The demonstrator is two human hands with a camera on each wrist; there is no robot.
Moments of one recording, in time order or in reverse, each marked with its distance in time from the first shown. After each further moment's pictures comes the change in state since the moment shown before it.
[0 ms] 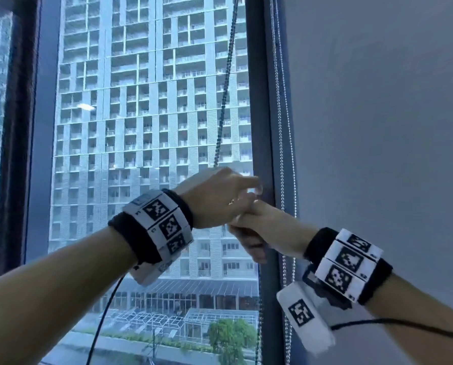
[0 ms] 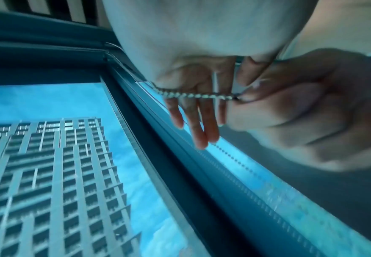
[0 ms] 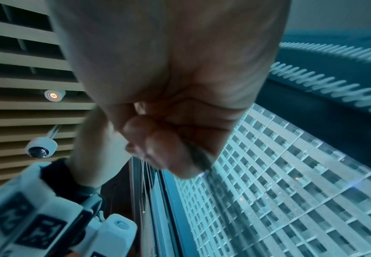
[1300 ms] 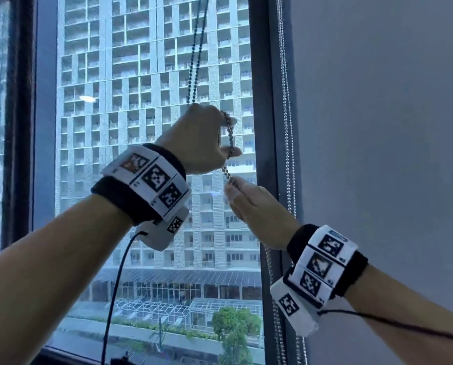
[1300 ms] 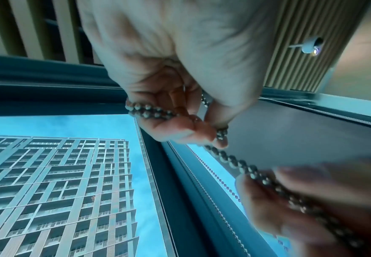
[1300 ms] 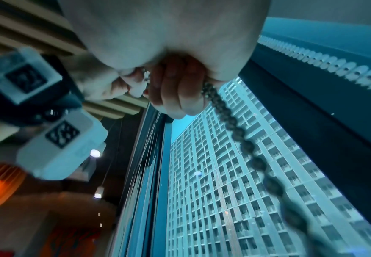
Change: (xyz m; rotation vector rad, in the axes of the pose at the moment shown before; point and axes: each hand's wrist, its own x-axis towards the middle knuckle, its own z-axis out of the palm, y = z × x) left_hand 0.019 -0.005 -0.048 0.005 0.190 -0.510; right_hand 0.018 0.009 0.015 -0.362 0.314 -0.265
